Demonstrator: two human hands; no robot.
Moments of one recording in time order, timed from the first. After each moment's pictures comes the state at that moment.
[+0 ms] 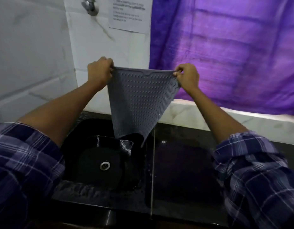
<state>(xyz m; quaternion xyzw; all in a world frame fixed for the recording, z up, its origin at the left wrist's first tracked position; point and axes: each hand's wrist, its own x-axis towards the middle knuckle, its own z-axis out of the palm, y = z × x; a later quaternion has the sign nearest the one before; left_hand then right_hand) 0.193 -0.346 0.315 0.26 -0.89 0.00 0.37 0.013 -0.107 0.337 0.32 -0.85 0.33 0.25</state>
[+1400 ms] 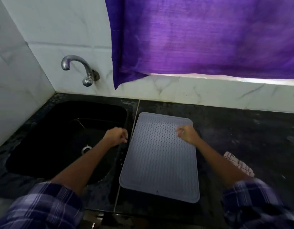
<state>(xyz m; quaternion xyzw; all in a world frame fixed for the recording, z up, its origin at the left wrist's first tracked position) 0.074 -0.194 0.030 0.24 -0.95 -0.18 -0.11 -0.127 0.070 0.024 0.31 -0.89 0.28 -0.17</state>
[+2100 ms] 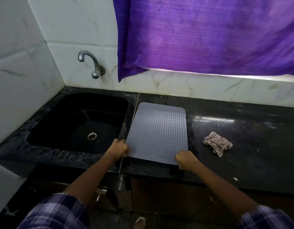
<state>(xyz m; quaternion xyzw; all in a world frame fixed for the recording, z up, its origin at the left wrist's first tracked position) 0.190 -0.098 -0.020 0.09 -0.98 0.08 -0.18 0.045 0.179 0.002 0.48 -0.84 -0.19 -0.15</state>
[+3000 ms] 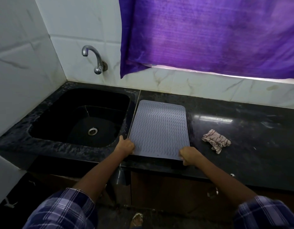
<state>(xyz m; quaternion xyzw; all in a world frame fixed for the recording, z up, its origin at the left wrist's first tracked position) 0.186 -0.063 -0.019 0.13 -0.96 0.11 -0.22 0.042 0.189 0.014 0.46 -0.85 -0.18 -0.19</state>
